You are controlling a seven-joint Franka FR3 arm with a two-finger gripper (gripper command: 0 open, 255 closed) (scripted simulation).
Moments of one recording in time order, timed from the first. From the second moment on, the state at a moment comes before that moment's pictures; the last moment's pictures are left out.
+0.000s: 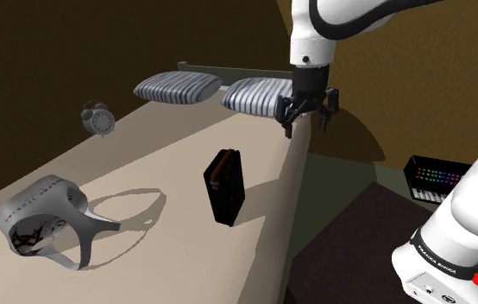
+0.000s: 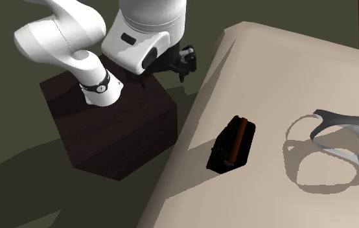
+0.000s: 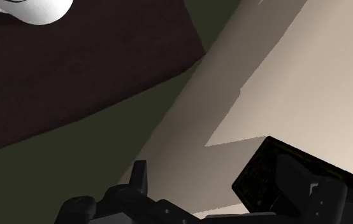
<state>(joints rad) -0.05 -0.53 0.33 -2.34 0.24 1.71 0.58</state>
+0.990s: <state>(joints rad) -0.14 0.14 0.54 -1.90 0.00 1.88 1.52</state>
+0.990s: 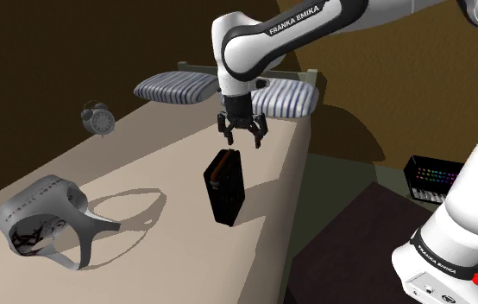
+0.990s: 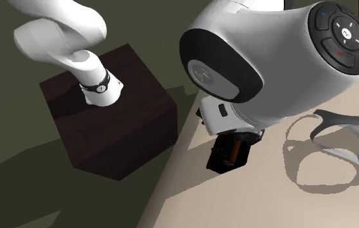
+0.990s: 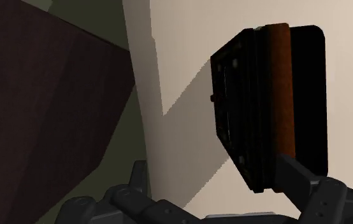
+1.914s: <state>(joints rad) -0.06 0.47 0.45 -1.67 -0.13 1.92 1.87</state>
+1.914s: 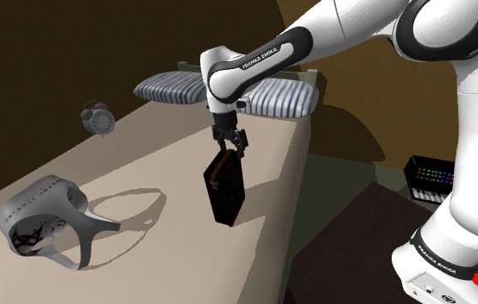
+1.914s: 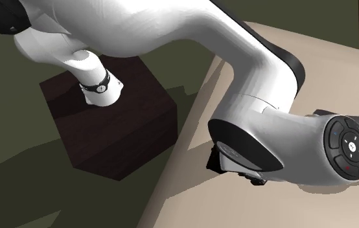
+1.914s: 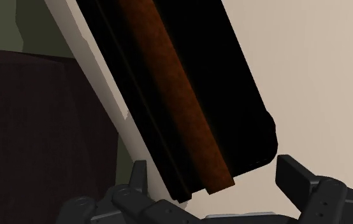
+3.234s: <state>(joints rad) -0.06 0.43 0.46 -1.63 -0.11 1.85 1.87</state>
